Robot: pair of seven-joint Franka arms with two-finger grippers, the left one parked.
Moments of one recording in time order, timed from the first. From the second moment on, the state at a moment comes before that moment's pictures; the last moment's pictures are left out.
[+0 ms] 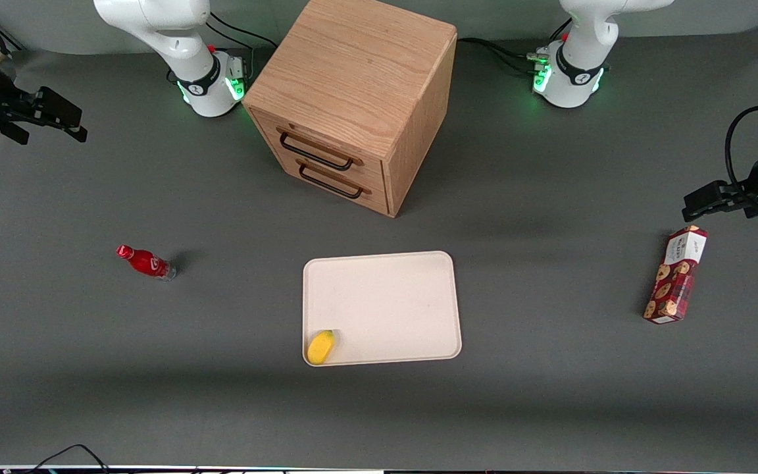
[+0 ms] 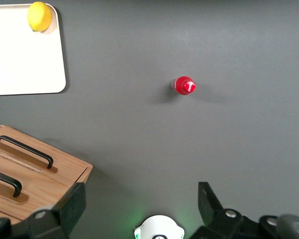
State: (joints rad) arm -0.05 -0.16 0.10 -1.63 0.01 1.42 0.05
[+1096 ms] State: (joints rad) arm -0.06 0.20 -0.03 -1.92 -0.01 2.03 -0.13
